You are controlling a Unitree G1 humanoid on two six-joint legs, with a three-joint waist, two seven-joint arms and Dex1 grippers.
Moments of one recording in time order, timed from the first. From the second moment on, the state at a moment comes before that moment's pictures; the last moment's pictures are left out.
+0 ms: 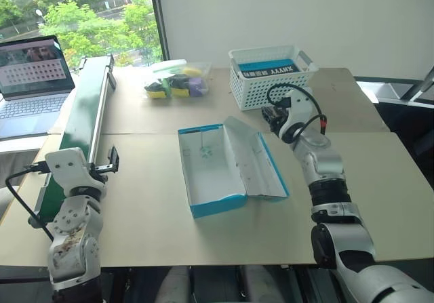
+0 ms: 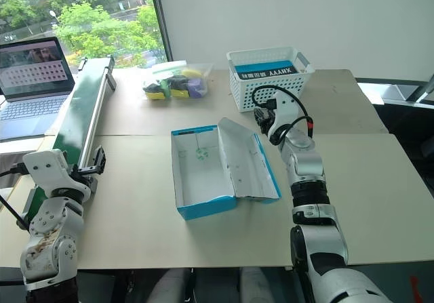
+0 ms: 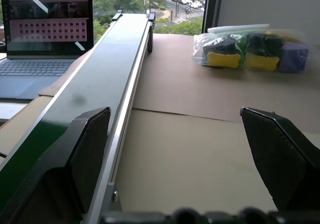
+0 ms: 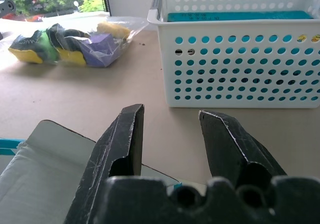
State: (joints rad) left arm -0.04 0.26 0.41 -0.40 -0.28 0.44 -0.03; right arm -0.81 -0.24 -0.13 0.49 0.17 0.31 0.29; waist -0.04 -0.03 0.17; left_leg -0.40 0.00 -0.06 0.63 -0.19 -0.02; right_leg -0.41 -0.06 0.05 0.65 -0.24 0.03
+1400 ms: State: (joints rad) left arm 0.20 0.43 0.65 -0.44 -0.52 0.68 -0.17; right arm -0.73 -0.26 0.41 -0.09 0.27 0.49 0.87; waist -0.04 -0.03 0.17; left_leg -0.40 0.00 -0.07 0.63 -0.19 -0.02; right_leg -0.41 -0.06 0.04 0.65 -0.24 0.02
